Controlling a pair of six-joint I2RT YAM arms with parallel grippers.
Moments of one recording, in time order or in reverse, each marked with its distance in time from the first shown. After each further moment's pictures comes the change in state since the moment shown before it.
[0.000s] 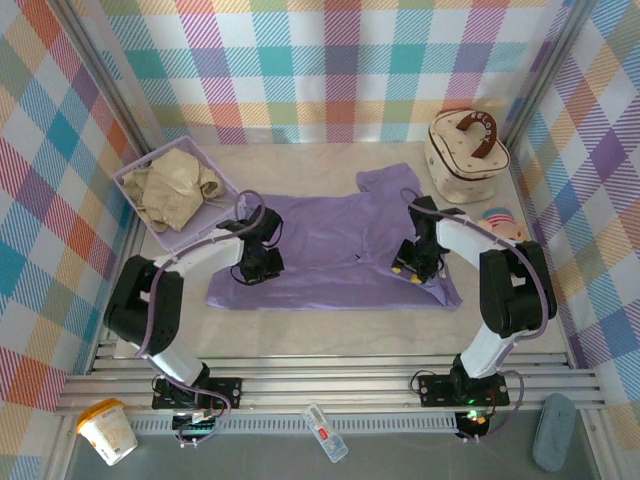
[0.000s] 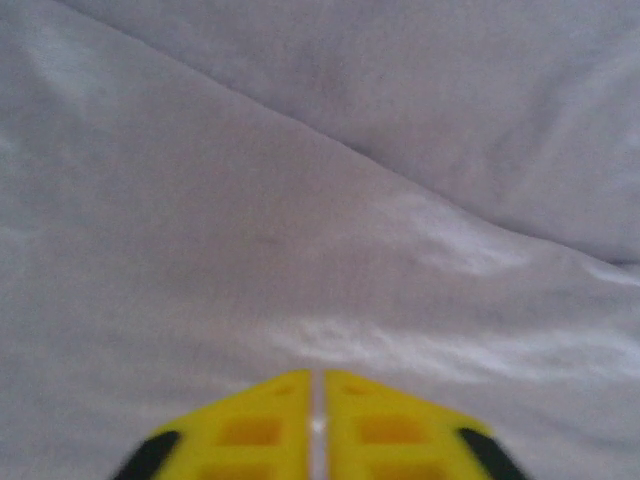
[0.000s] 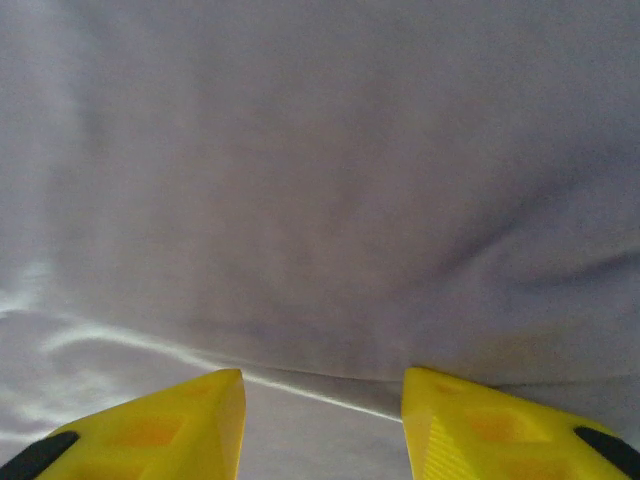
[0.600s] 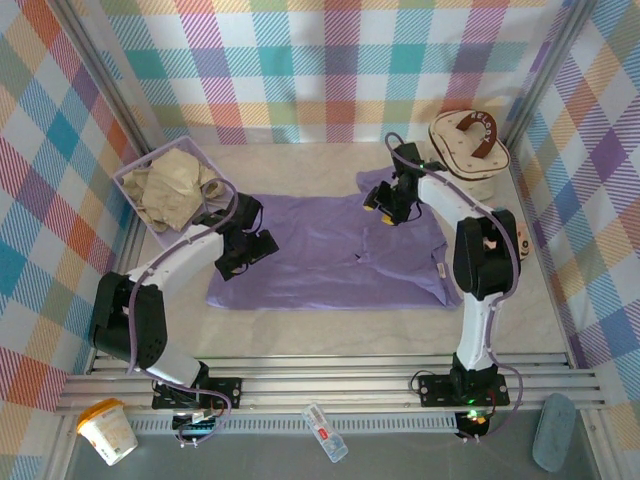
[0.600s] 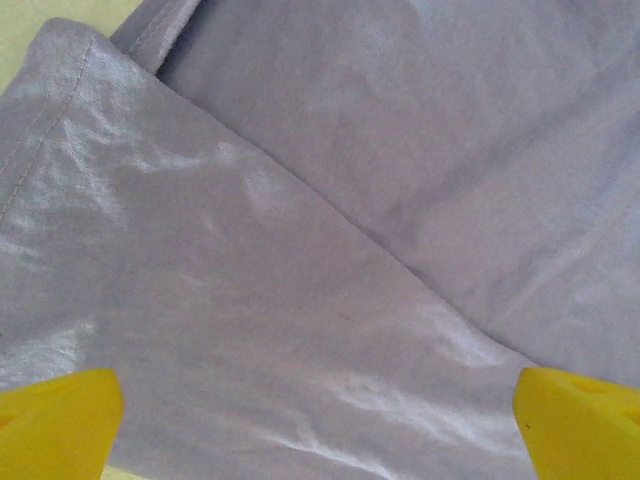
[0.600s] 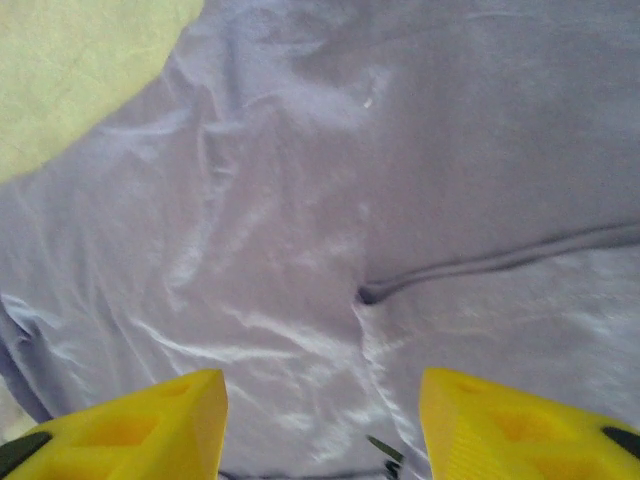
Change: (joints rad) left arm 0.098 -0.134 0.038 -0.075 -0.097 -0.125; right arm 0.021 0.315 0.597 0.028 -0.123 0.003
